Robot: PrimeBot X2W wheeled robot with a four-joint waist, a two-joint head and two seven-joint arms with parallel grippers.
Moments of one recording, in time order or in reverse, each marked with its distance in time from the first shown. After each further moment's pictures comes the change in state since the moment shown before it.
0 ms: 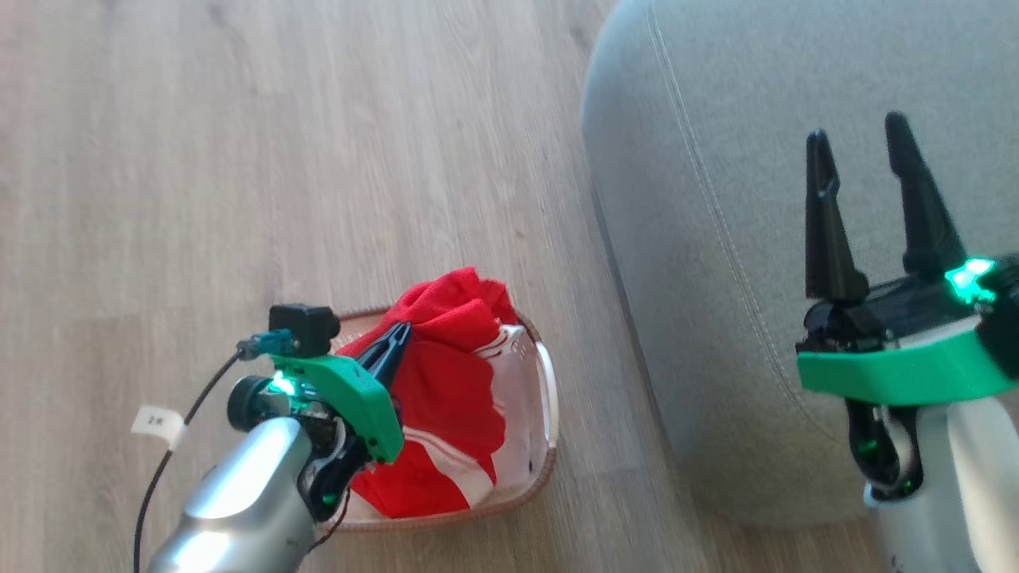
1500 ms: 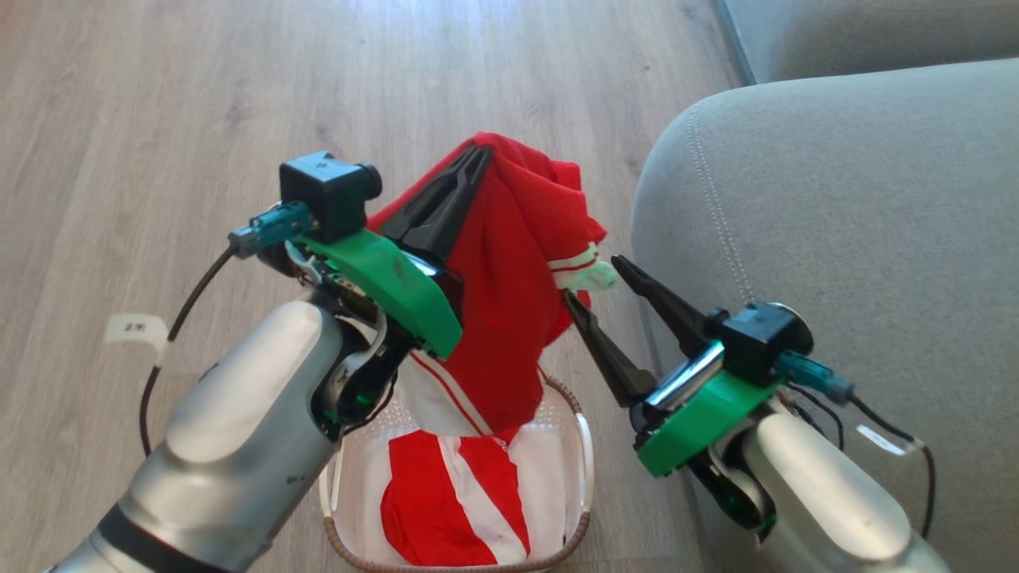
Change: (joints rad) left arm -0.105 0.084 0.006 -0.608 0.061 0.149 0.051; right arm -0.116 -0.110 0.519 0.371 0.181 0.000 0.000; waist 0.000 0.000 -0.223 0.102
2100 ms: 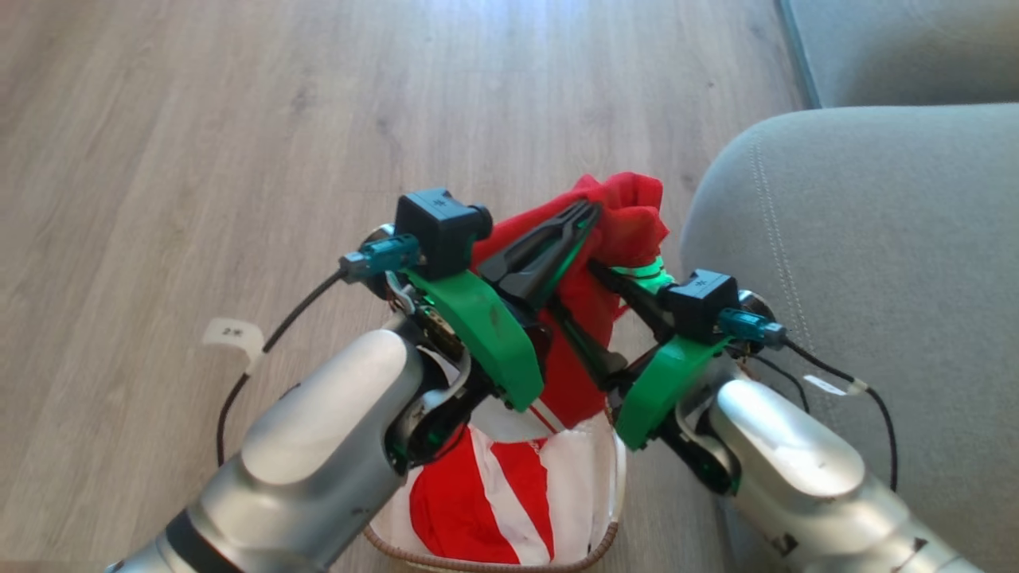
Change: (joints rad) left arm -0.010 -0.082 -0.127 -0.030 0.000 -0.036 0.044; right arm -0.207 0.041 0.176 0.339 0.127 0.000 0.000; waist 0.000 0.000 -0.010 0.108
